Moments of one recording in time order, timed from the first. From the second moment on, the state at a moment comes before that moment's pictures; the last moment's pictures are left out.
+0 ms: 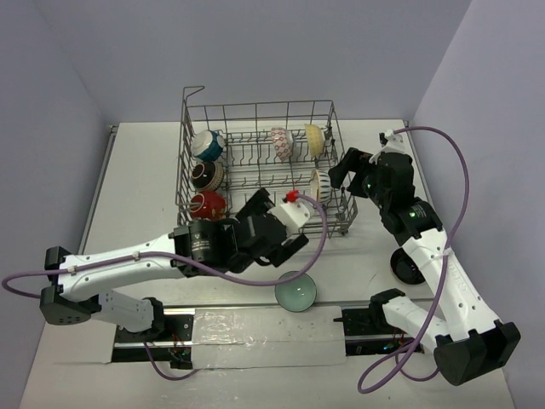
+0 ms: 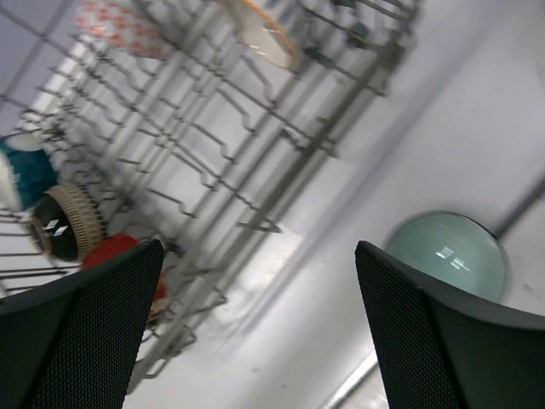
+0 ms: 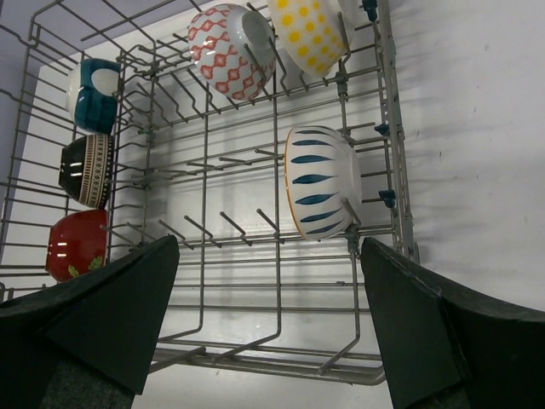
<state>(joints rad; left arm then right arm) -1.34 1.33 1.42 -0.72 -0.64 -0.06 0.28 0.95 1.00 -0.46 0.05 0.50</state>
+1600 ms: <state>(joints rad) -1.58 1.67 1.07 -0.43 -0.29 -0.31 0.27 0.92 1.00 -0.46 0.06 0.50</state>
